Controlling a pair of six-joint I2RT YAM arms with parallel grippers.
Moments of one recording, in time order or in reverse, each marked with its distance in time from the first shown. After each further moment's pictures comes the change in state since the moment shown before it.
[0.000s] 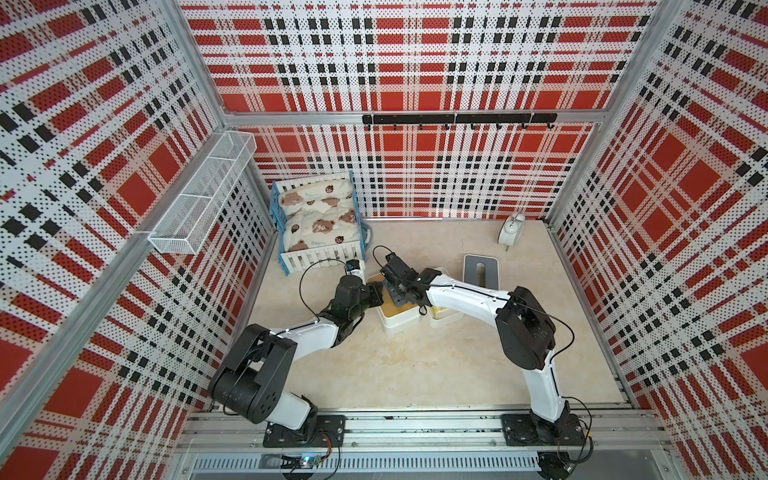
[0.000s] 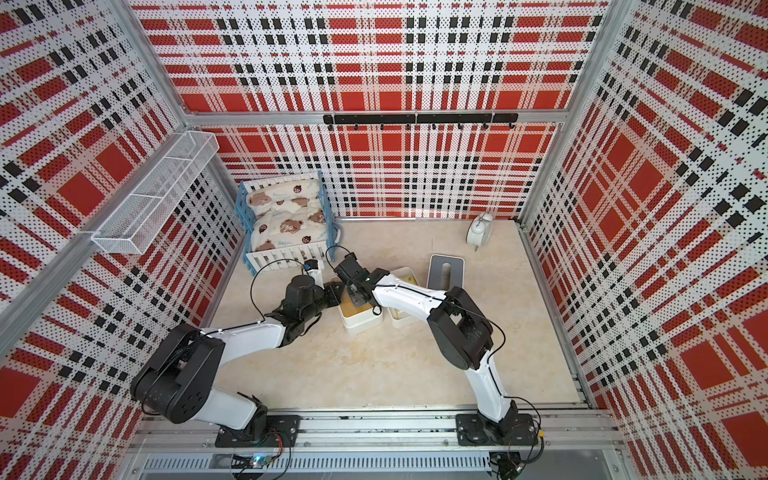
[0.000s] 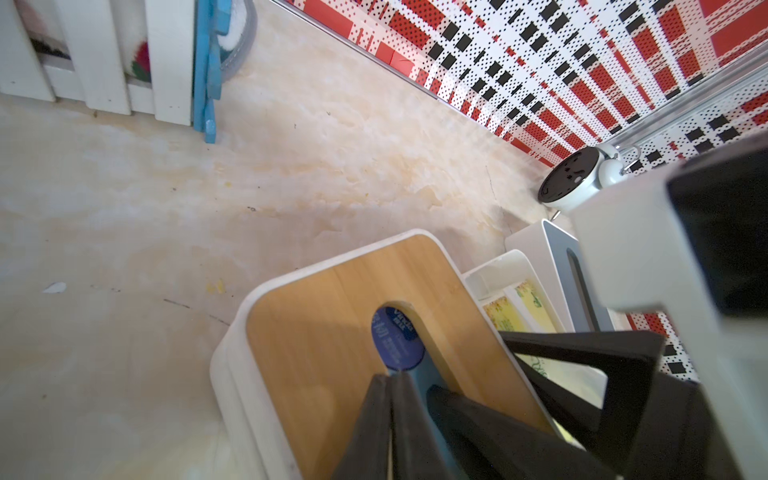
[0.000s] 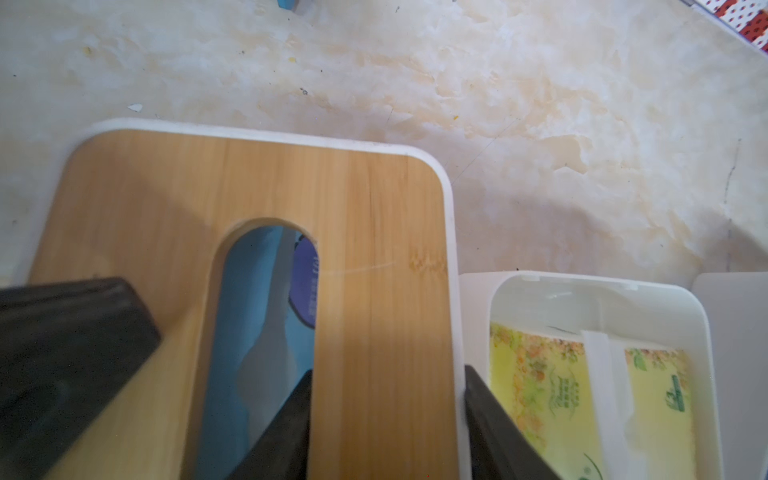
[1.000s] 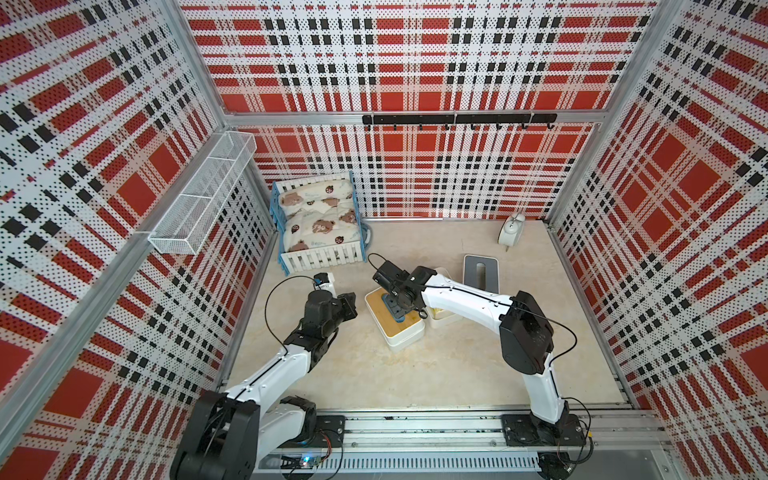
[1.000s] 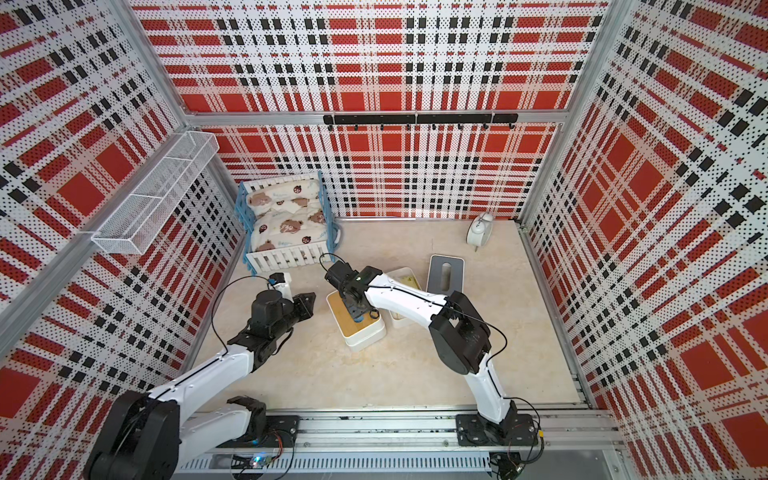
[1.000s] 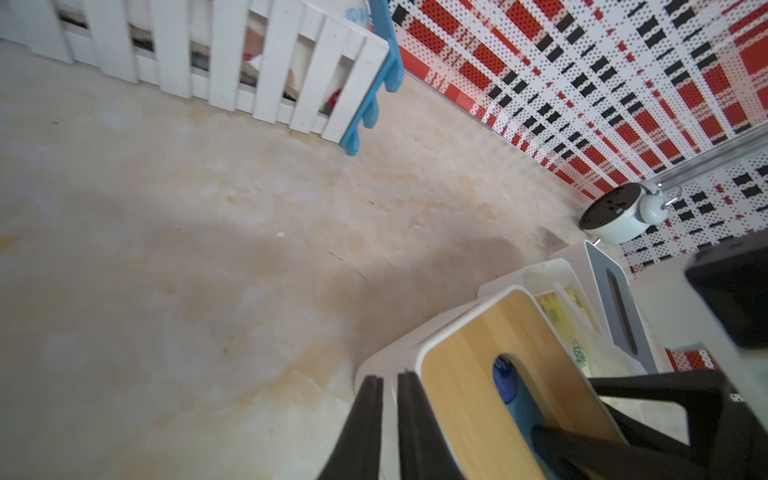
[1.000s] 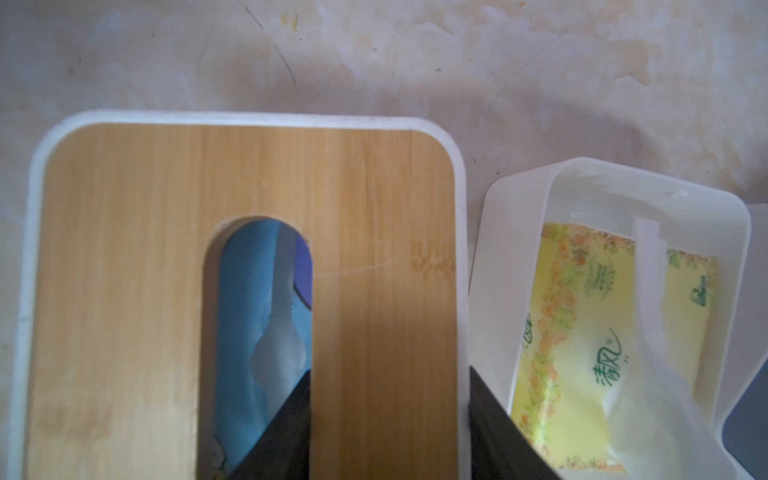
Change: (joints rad) left arm 0.133 -0.346 -0.157 -0.213 -0.006 0.037; right arm 0.081 0.003 0.099 -0.282 0.011 0.033
